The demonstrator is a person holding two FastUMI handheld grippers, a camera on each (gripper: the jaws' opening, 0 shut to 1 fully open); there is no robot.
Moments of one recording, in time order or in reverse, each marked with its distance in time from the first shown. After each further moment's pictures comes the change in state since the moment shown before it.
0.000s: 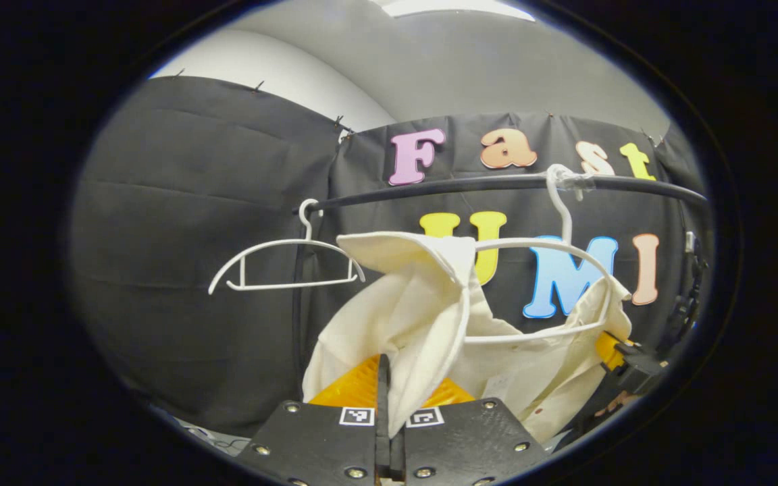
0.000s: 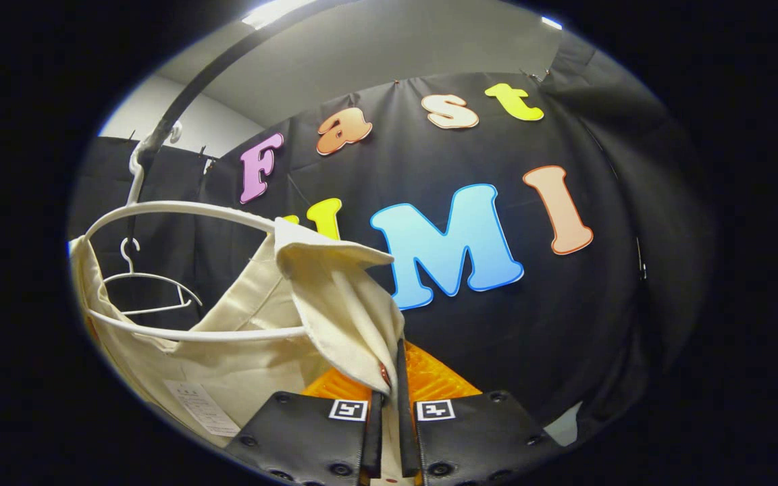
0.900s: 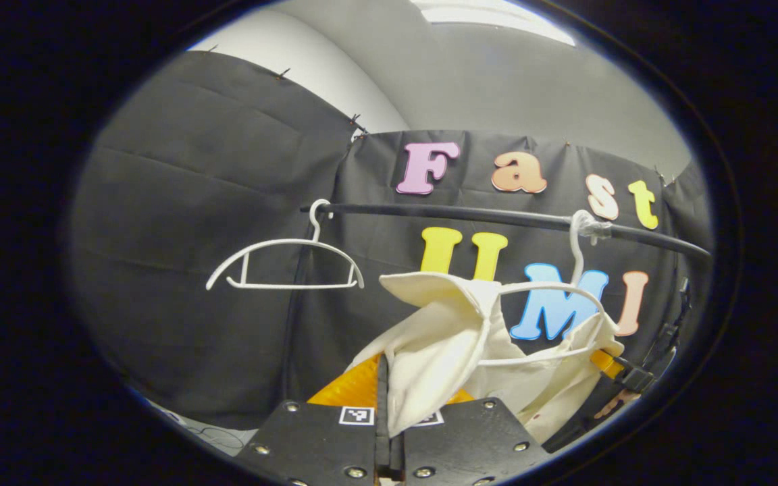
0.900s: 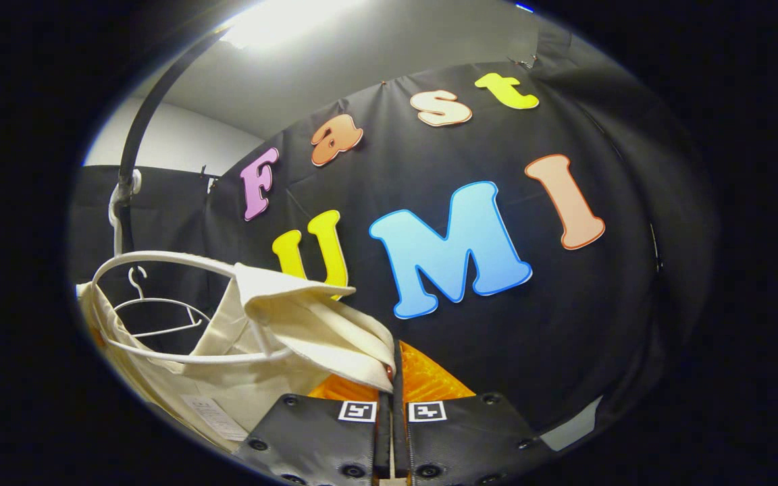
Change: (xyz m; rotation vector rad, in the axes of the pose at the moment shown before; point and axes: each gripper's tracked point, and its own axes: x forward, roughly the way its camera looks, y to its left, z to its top) left arm 0.006 0.032 0.022 -0.140 -0.027 -0.041; right arm 0.022 -0.049 0.022 0.088 -0.010 0.037
